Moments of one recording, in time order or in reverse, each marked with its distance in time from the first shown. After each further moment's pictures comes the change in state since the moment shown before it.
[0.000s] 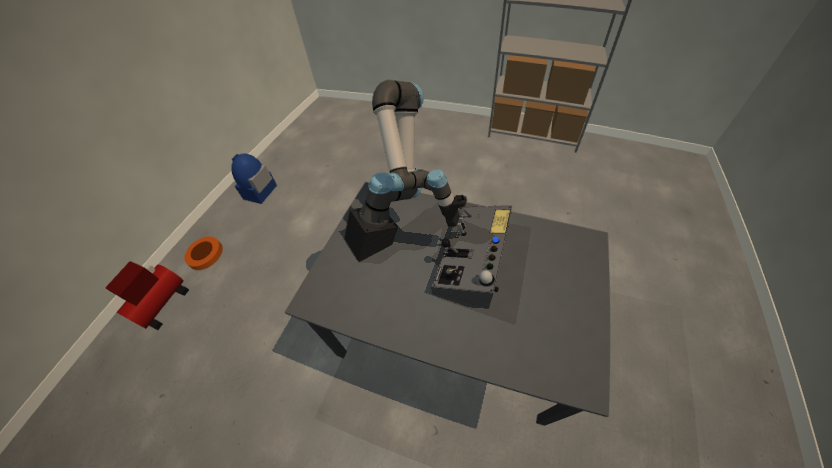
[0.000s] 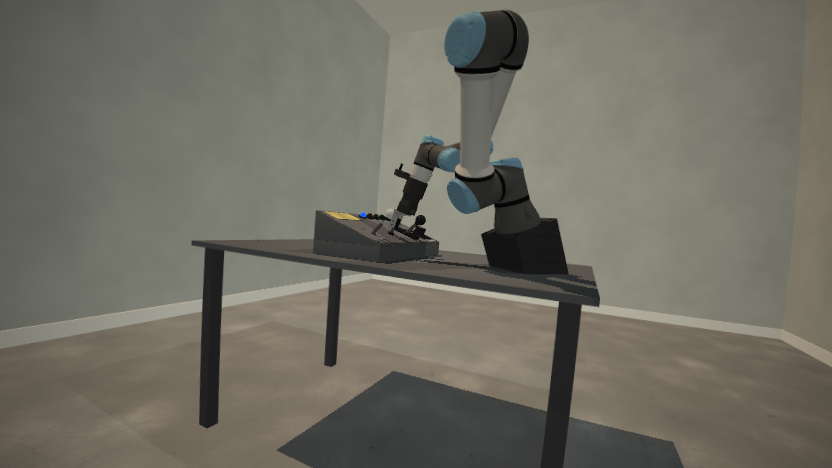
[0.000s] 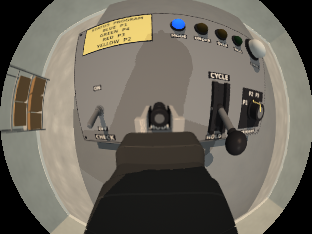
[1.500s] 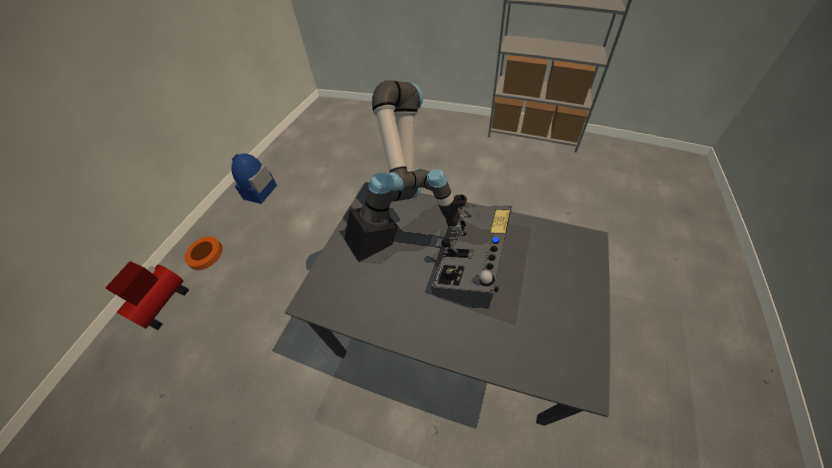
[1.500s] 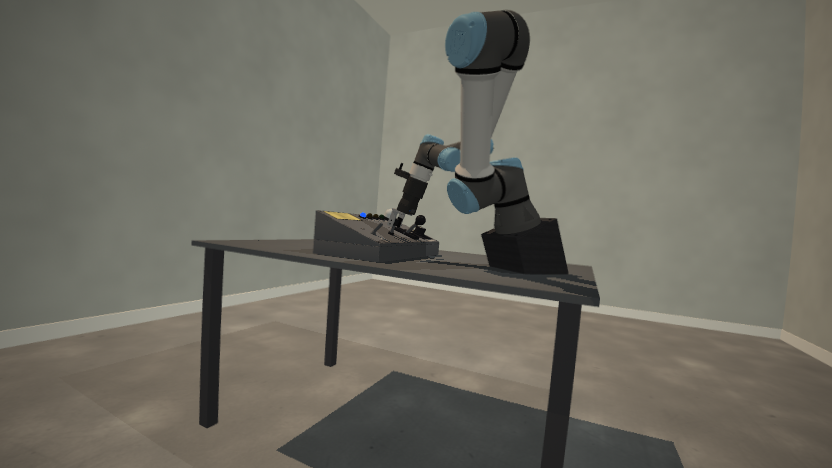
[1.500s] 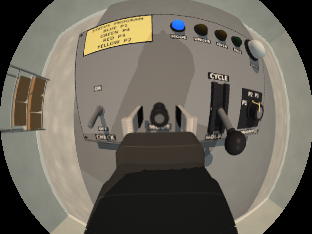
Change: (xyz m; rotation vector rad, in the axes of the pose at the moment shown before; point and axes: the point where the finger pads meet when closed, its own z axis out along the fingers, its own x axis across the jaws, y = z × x) arm 0.000 -0.001 -0.002 0.002 0.001 -0.001
